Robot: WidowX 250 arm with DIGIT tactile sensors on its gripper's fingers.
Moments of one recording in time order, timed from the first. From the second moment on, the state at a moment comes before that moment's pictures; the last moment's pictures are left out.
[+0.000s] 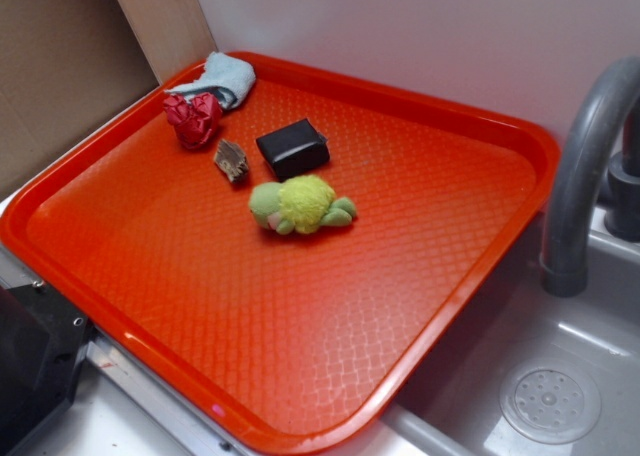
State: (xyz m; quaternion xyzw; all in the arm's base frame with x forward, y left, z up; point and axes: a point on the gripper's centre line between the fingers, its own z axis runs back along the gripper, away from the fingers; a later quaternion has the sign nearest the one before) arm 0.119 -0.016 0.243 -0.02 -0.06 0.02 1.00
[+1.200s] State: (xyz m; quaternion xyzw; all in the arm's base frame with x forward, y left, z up) arm 0.218 0.049 0.139 -0.02 -0.15 0.20 0.97
